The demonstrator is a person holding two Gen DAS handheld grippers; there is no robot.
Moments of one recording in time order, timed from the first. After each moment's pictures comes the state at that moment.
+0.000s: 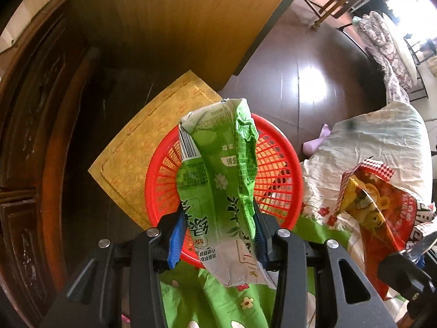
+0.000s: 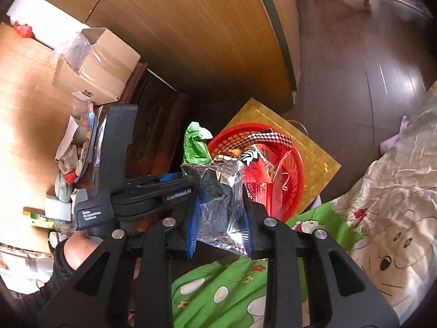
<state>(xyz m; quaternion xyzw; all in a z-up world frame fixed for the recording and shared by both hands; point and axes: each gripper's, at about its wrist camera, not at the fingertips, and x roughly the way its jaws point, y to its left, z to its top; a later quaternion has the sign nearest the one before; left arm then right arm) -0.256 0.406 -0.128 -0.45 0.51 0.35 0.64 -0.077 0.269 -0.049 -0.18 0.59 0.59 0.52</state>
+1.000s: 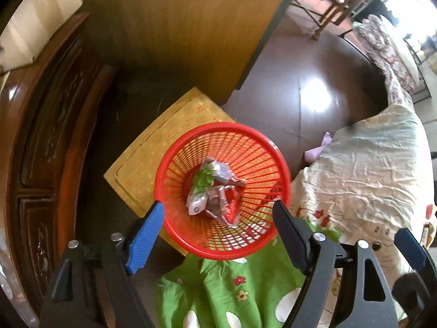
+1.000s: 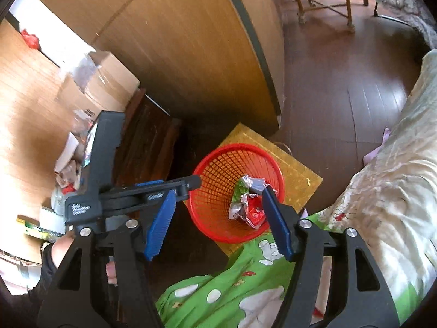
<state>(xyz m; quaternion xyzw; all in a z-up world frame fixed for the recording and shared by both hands) -0.248 0.382 -0.076 -0.42 0.50 0.38 0.66 -0.061 0.207 0.000 -0.15 0.52 0.59 0.60</state>
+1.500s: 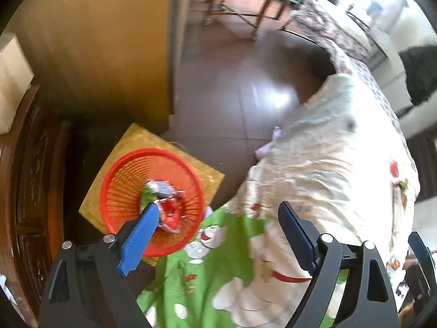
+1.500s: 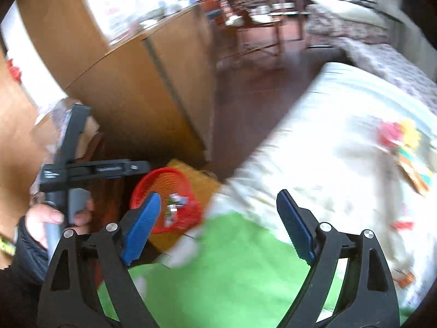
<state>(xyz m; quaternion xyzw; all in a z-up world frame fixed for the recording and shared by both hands) -0.146 0.297 -0.001 -0.33 0.49 0.30 0.75 0.027 0.028 0.057 -0.10 0.45 0.48 0.75</state>
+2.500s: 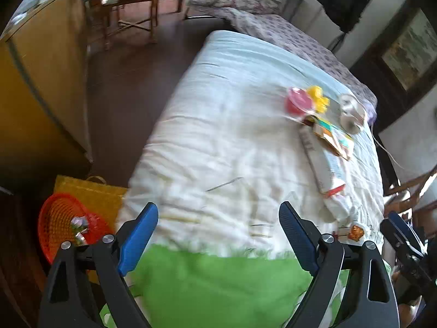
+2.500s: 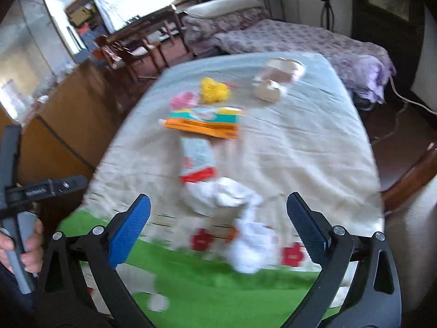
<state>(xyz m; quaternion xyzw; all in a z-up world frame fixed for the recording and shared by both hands) 0.015 0.121 0.018 -0.21 0.52 0.14 0.81 0.134 -0.180 0.017 0.00 0.49 0.26 0.83</state>
